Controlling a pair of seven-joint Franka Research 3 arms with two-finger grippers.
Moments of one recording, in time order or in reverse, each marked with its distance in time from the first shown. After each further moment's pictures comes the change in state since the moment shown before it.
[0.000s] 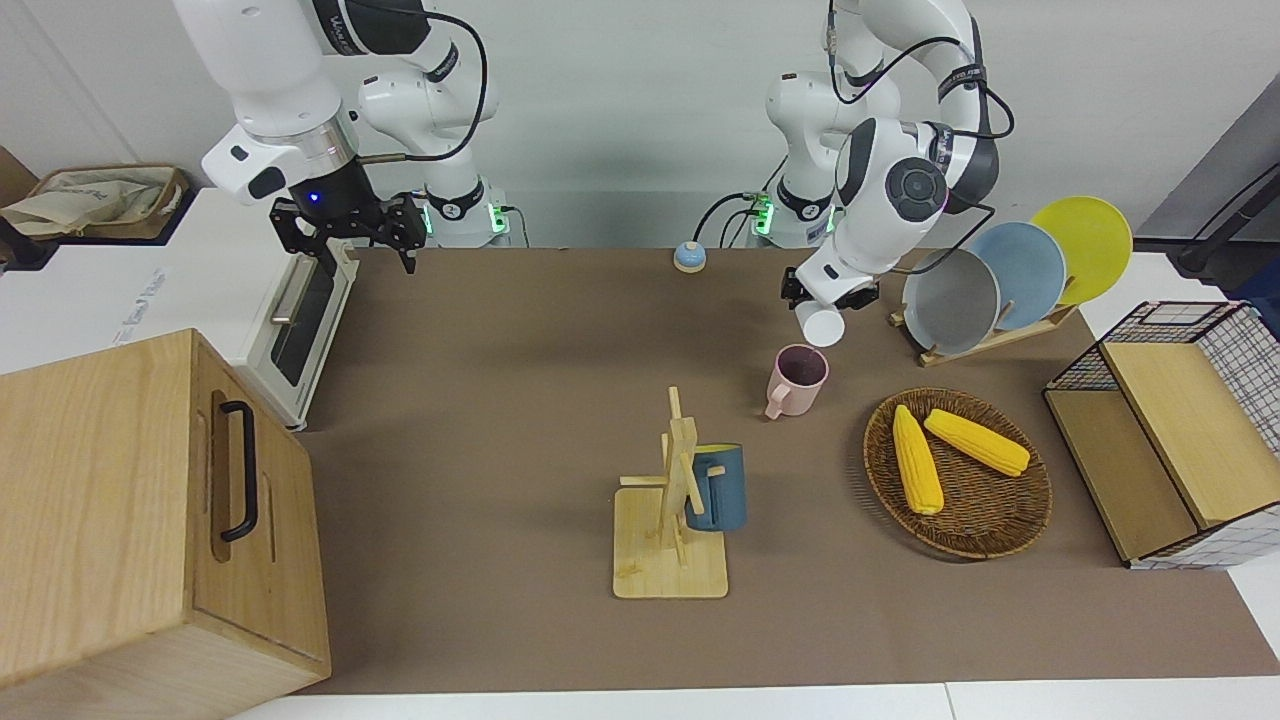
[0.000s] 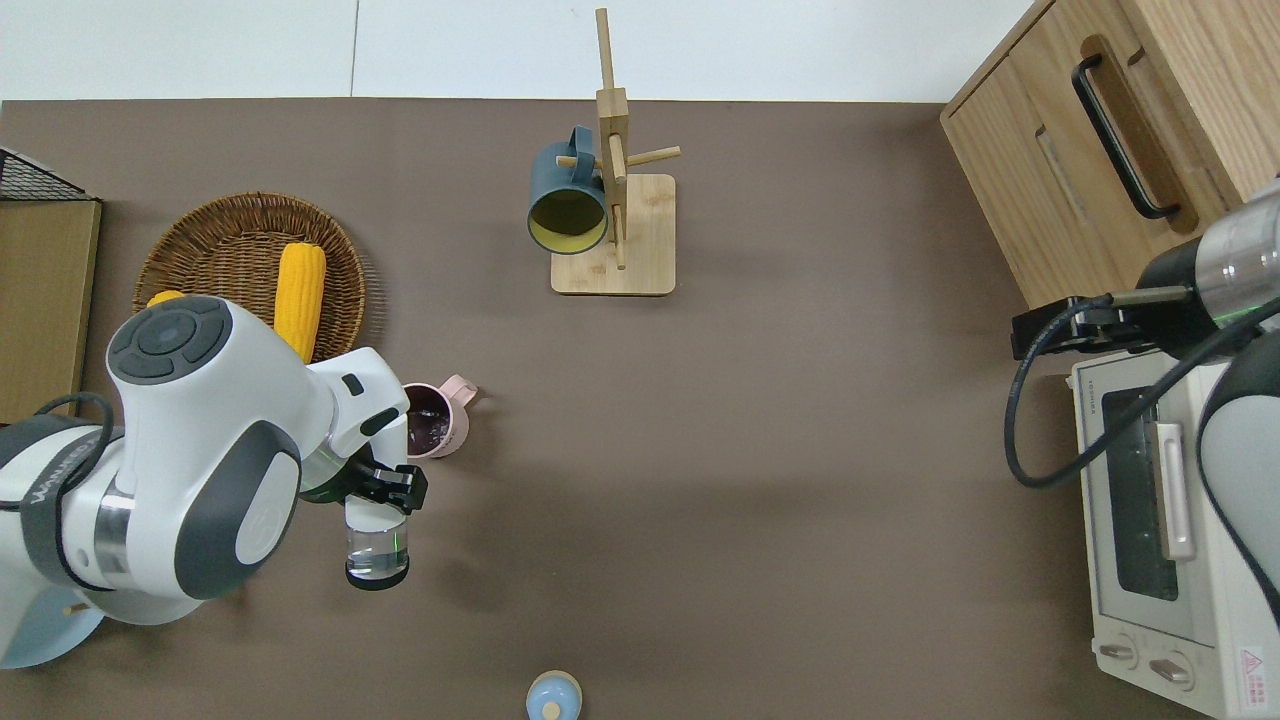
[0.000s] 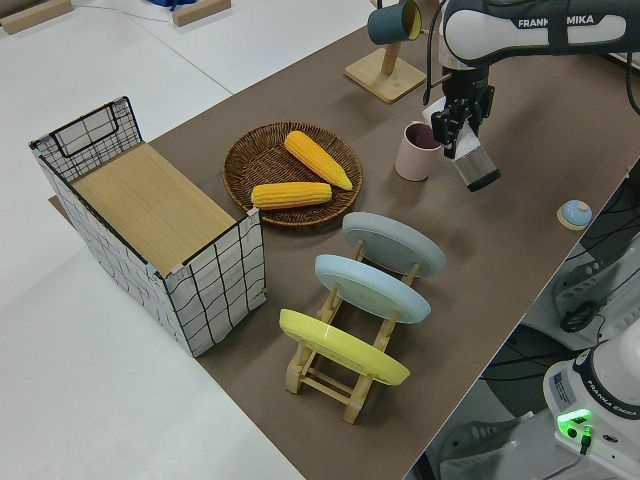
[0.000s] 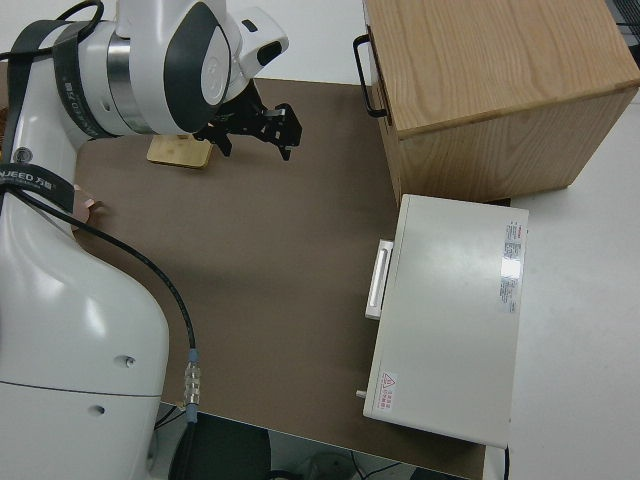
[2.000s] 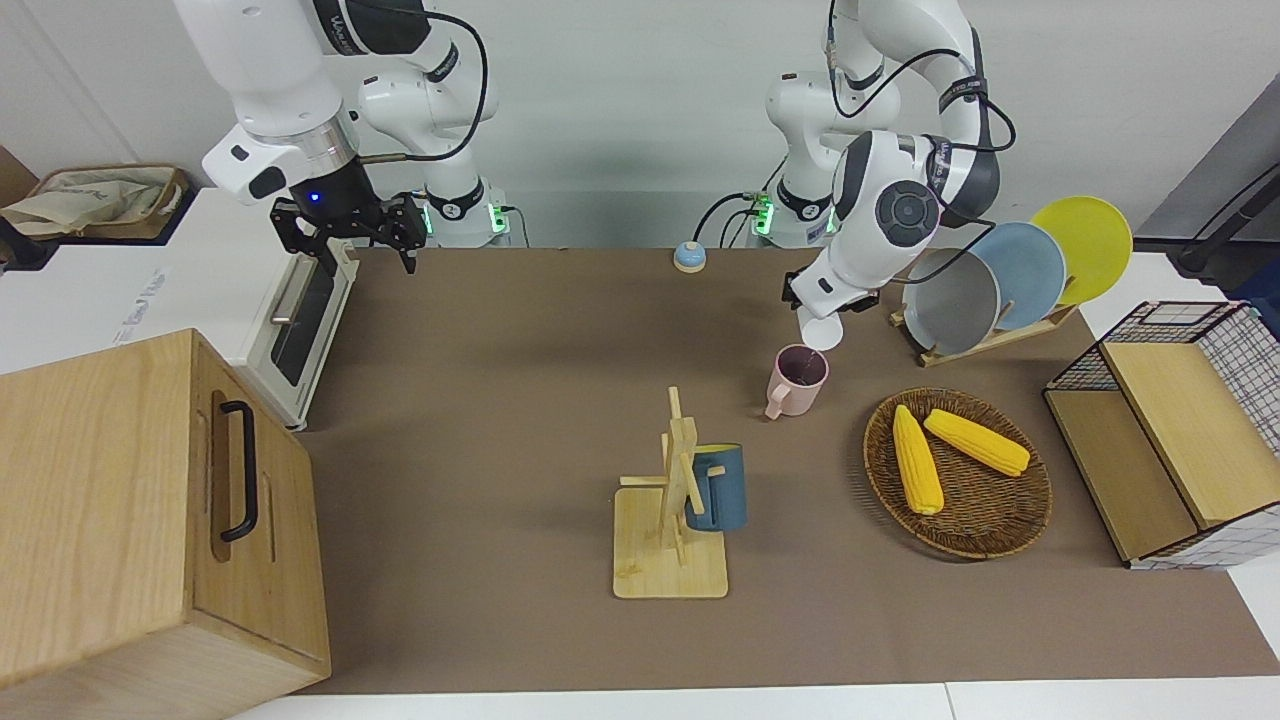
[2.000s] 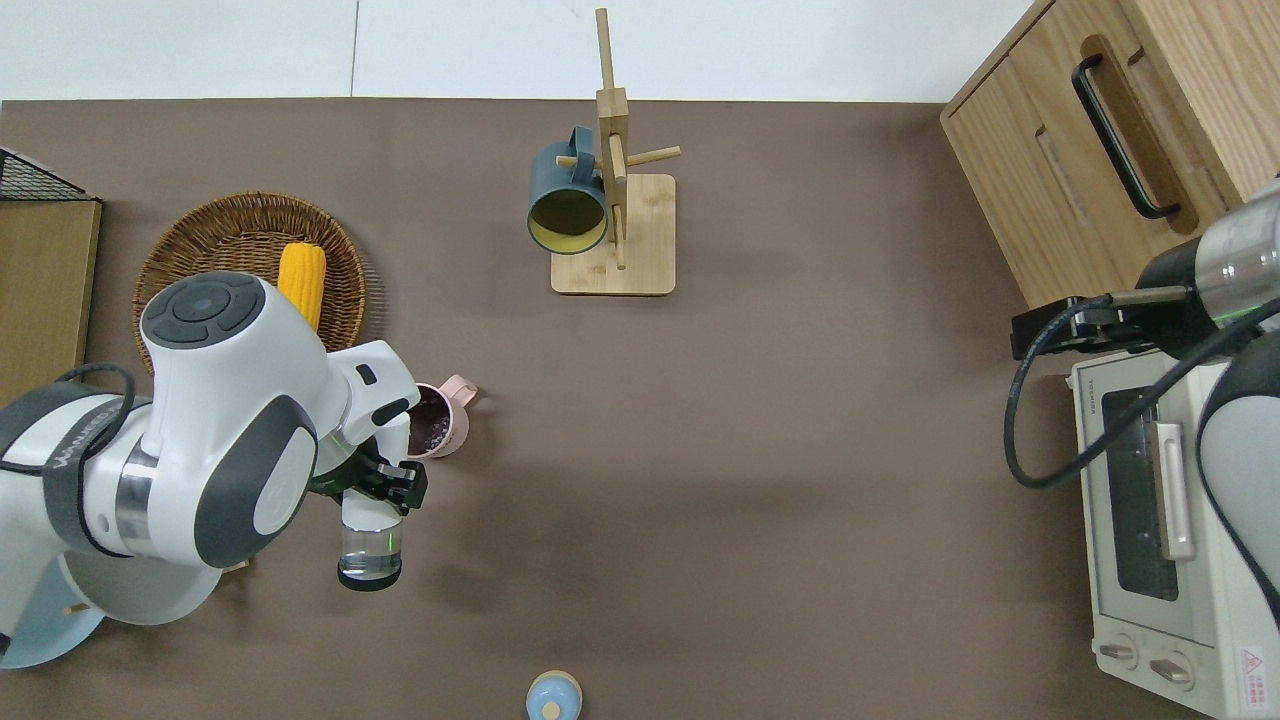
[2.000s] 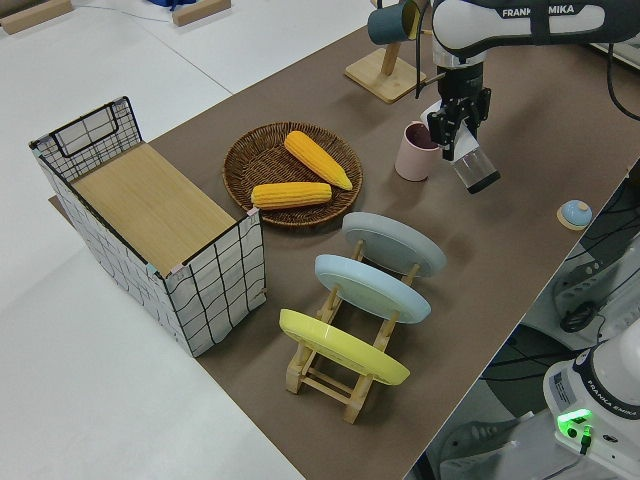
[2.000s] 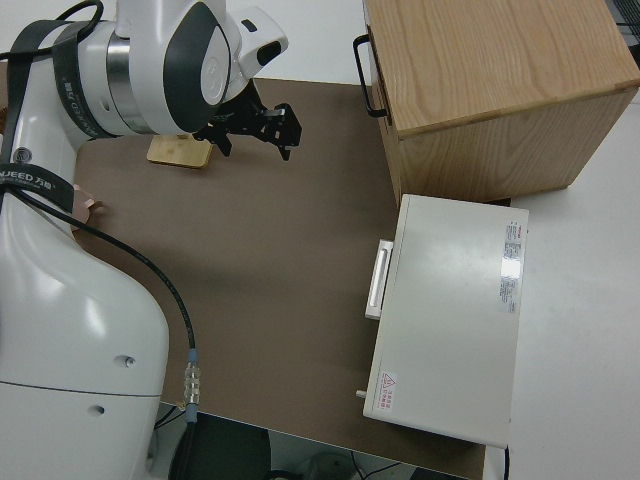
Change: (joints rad) left arm -0.001 0.070 -0.009 0.090 0.038 -0.109 -0.001; right arm 0.000 0.000 0.001 0.000 0.000 0.000 0.000
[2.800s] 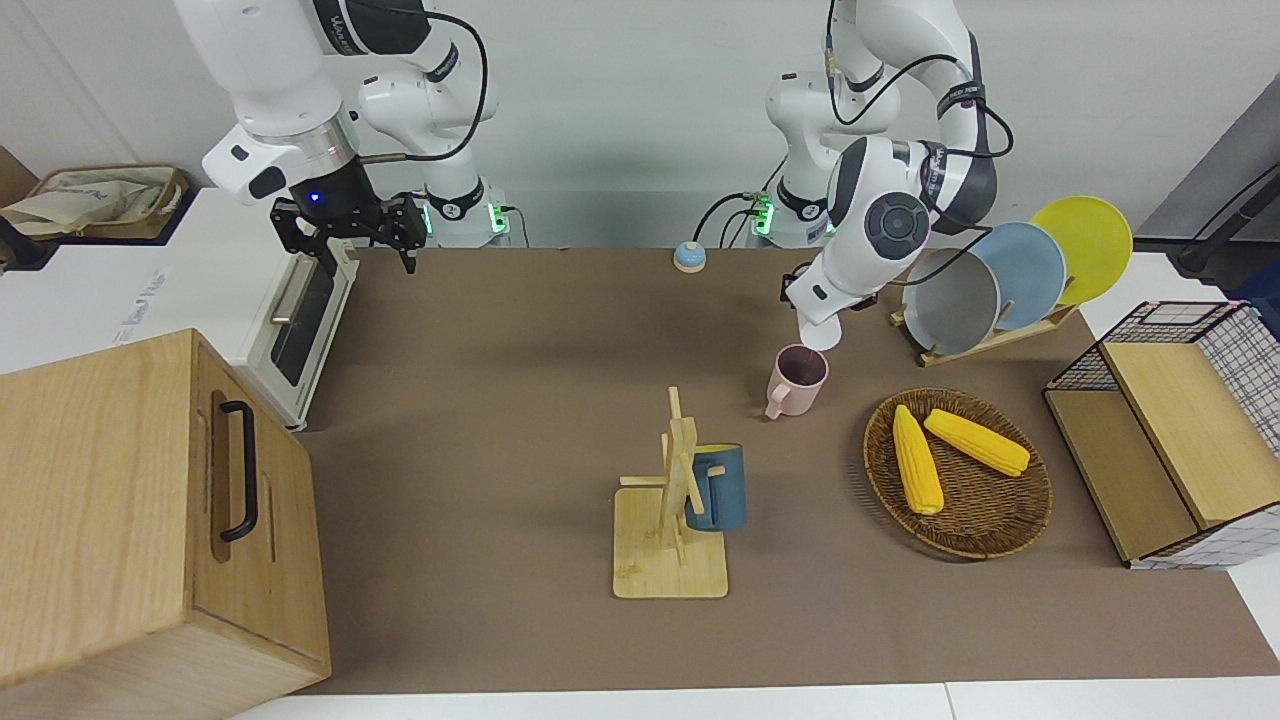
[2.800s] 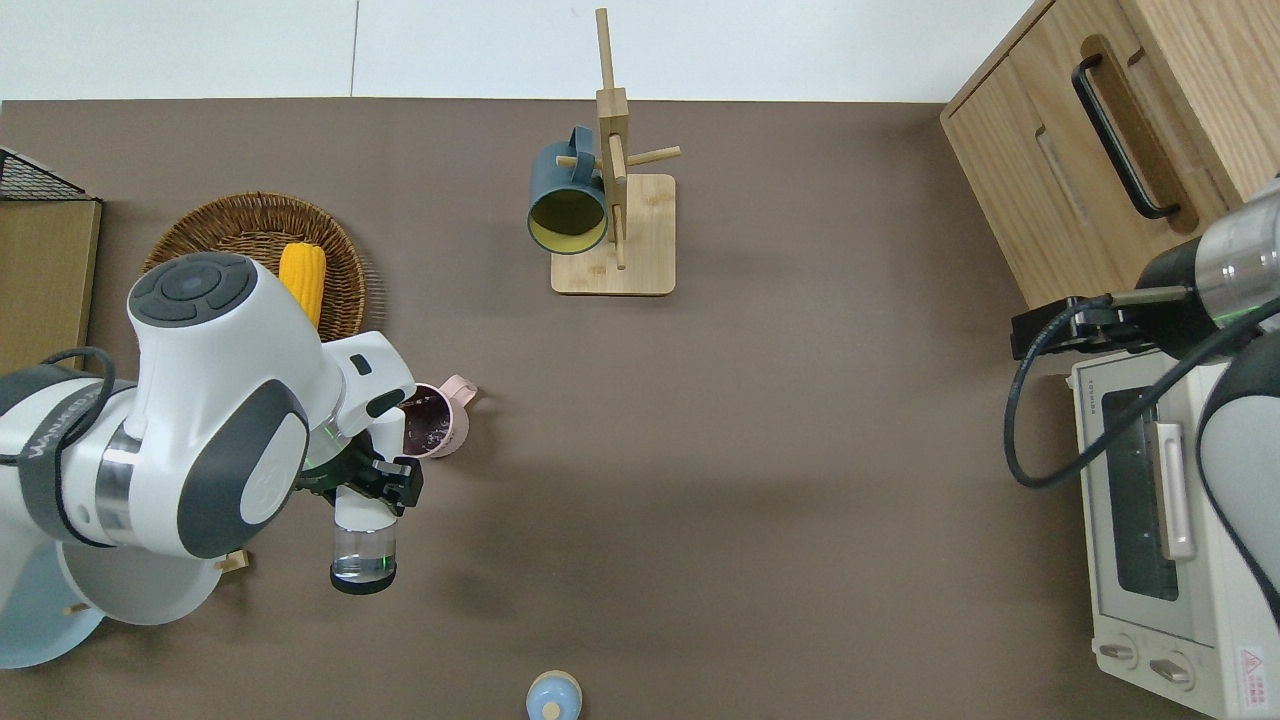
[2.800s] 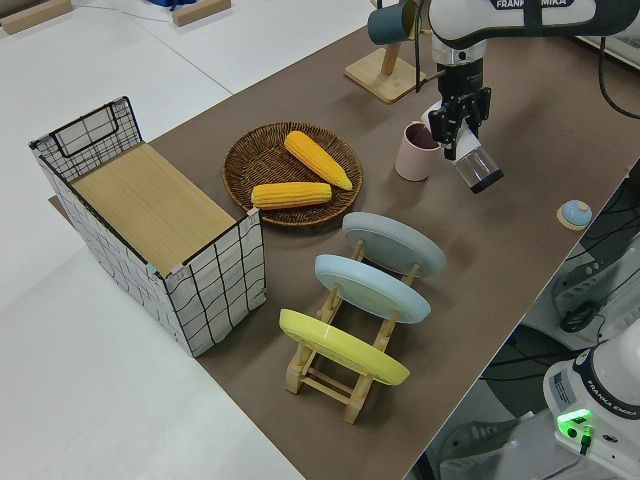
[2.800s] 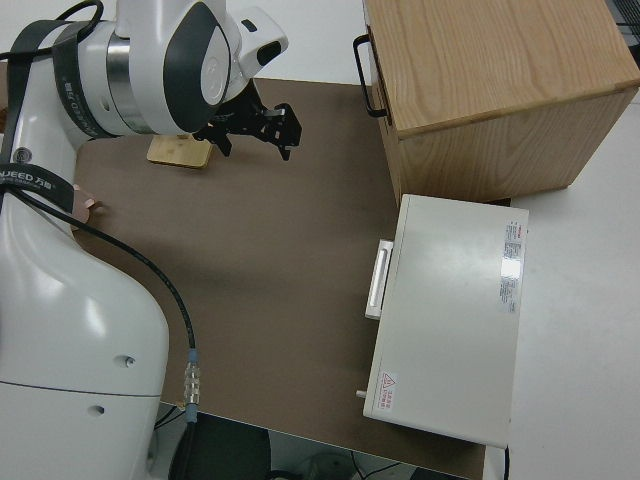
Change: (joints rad) left arm 0.000 0.041 -0.015 0.039 0.026 -0.051 -0.038; right arm 0.000 0.000 0.000 0.000 0.000 0.000 0.000
